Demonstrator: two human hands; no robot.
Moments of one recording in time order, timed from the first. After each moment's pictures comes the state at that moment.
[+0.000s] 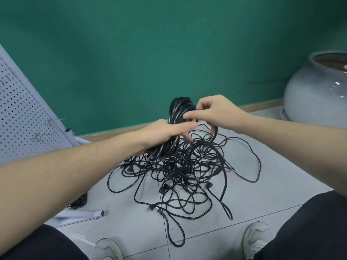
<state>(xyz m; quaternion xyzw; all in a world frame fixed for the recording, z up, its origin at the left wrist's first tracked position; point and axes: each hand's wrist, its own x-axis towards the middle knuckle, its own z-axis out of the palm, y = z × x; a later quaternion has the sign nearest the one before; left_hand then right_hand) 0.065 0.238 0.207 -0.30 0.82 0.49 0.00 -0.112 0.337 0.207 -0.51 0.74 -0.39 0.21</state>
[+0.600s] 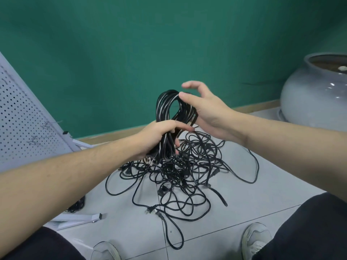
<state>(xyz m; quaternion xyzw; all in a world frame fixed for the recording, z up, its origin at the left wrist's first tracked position) 0.066 0.236 0.196 -0.24 0.73 0.64 -0.05 -0.083 0.320 0.213 -0.34 0.54 -0.67 0.38</state>
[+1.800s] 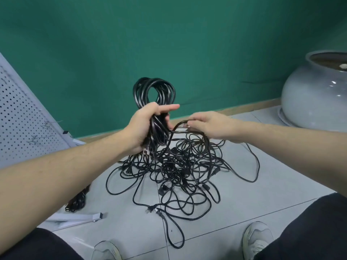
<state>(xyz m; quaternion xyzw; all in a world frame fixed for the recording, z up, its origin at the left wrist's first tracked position) 0.060 0.210 0.191 -0.23 0.59 0.75 -0.20 -0.110 0.338 0.184 -0.52 0.76 -0.30 0.25</state>
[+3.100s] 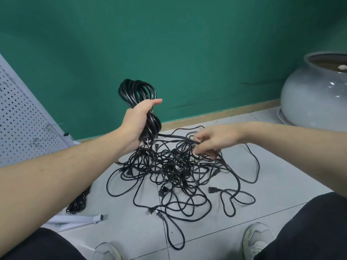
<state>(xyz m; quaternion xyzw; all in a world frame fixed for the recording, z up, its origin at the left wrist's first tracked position) 0.058 0.199 0.199 -0.42 0.58 0.64 -0.29 -0.123 0.354 0.186 -0.56 0.69 -0.16 0.42</state>
